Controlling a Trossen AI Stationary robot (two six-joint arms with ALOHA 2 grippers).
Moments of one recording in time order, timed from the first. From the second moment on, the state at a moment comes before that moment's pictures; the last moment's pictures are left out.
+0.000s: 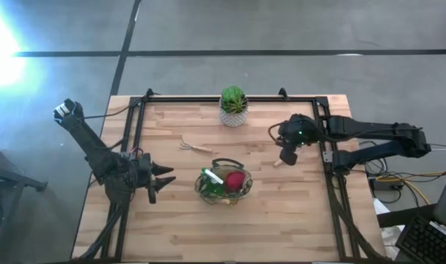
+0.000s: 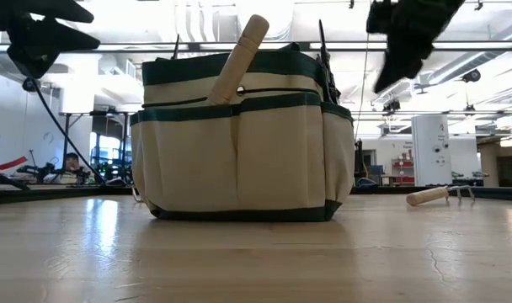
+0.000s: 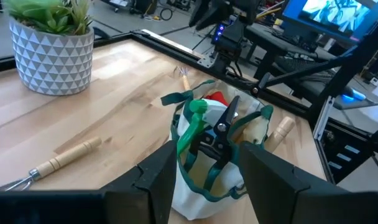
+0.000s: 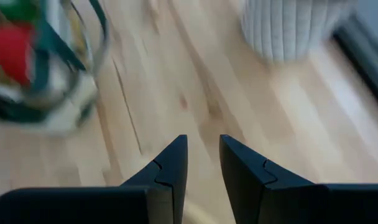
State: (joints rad) left arm -0.87 0.75 0.47 -0.19 -1.06 -0.84; right arm -0.14 1.03 0.91 -0.77 0.11 0.20
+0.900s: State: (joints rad) left arm -0.87 0.75 0.45 -0.19 -1.07 -0.84; right arm -0.28 1.09 0.93 -1.20 0.08 0.52
